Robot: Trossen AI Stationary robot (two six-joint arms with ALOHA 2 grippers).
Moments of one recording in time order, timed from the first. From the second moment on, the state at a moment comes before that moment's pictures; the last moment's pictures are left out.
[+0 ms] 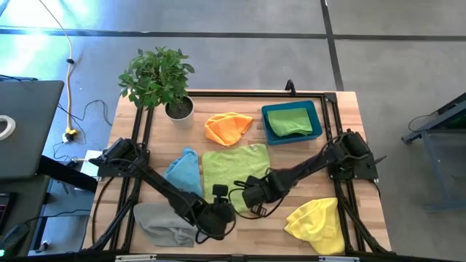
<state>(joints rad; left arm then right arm) -0.49 1.96 1.38 -0.43 -0.54 -0.30 0.41 1.92 1.48 -0.95 0.09 0.81</state>
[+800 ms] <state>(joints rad) -0.51 1.97 1.38 -0.31 -0.93 -0.46 0.36 1.92 1.72 -1.12 0.13 0.89</state>
